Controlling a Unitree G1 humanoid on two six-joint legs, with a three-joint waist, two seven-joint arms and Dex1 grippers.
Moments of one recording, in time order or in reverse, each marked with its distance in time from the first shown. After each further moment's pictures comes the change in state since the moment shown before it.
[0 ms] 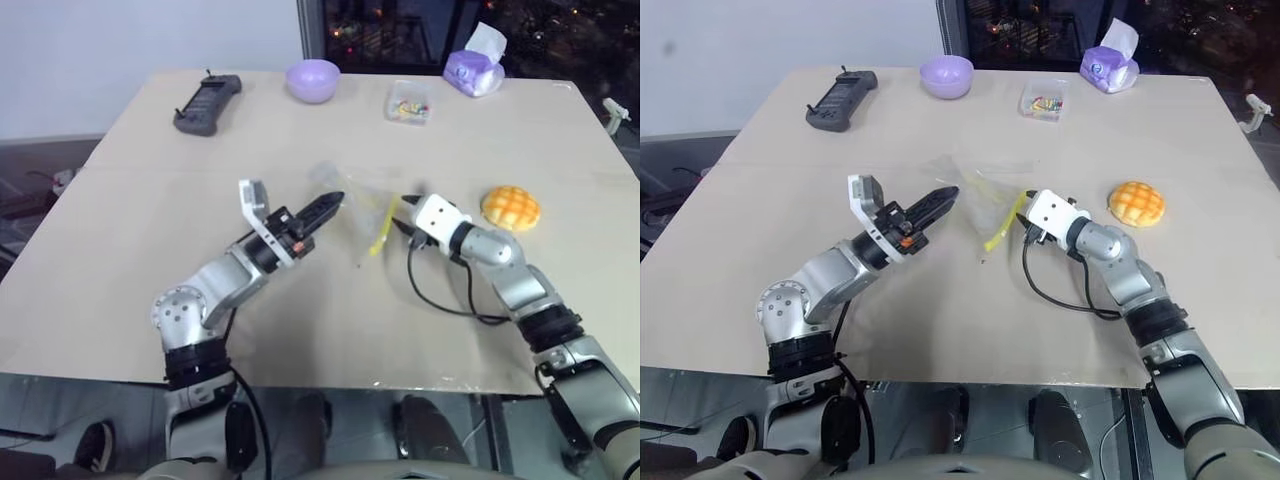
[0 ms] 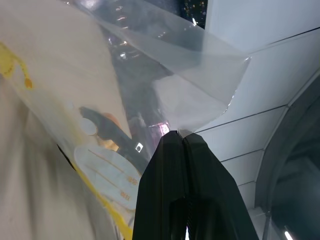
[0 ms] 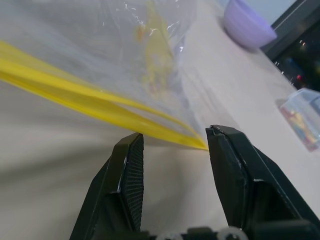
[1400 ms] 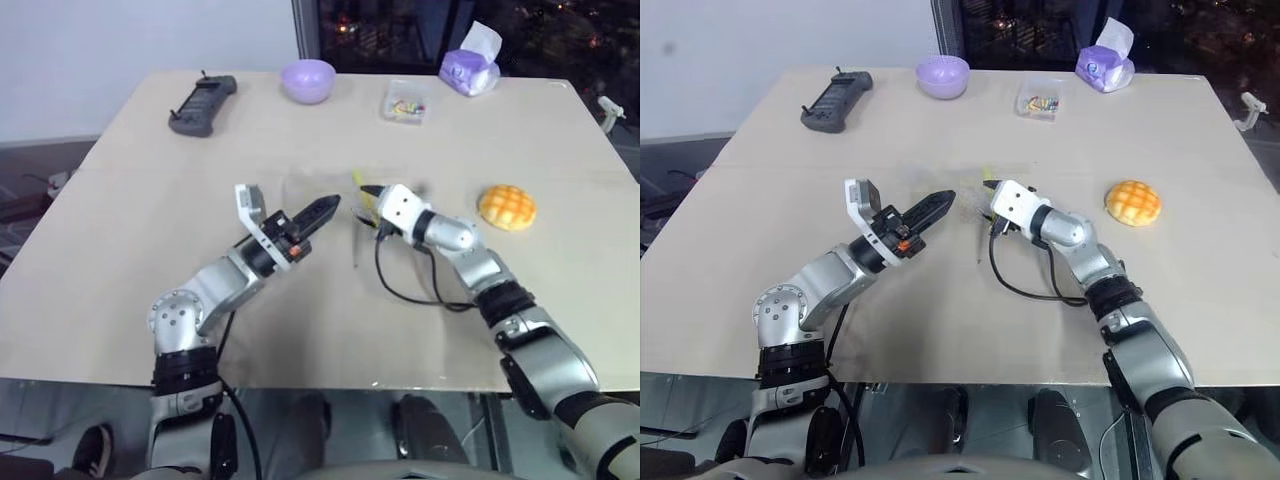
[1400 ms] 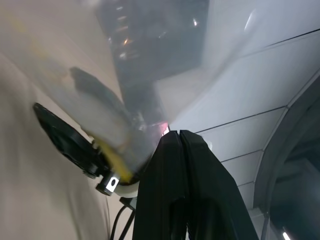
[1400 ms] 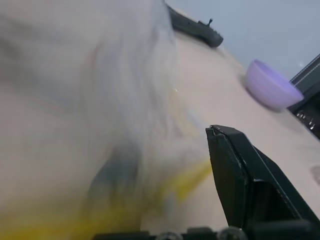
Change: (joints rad) left arm 0.044 0.090 -0.099 0.002 -0.061 -0.097 -0.043; right arm -0.211 0.216 -0.010 0.369 -0.018 -0.244 0.039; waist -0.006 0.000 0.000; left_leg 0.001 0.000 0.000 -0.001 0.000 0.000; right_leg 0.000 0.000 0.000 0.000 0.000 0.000
